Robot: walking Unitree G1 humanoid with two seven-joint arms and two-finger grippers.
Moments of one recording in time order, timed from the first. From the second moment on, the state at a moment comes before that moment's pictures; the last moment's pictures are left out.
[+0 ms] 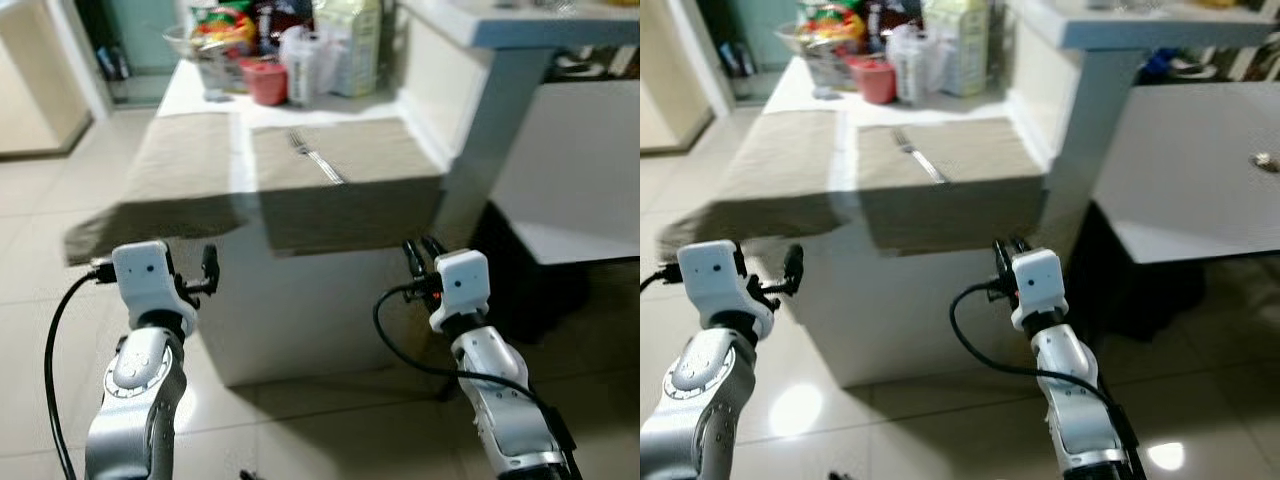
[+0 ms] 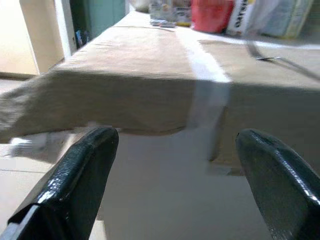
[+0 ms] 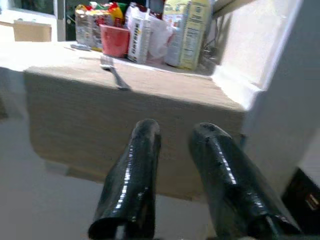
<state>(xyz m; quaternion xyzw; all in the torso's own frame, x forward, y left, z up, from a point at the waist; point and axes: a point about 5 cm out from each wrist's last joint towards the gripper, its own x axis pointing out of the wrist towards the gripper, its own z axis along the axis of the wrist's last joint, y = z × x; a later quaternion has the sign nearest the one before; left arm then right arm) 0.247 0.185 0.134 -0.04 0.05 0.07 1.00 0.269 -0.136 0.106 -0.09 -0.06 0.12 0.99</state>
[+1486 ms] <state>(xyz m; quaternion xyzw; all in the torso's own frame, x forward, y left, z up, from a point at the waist) 0.254 0.170 0.137 -0.03 0.04 0.06 1.00 0.277 -0.142 0.103 -0.14 -0.04 0.10 0.98</state>
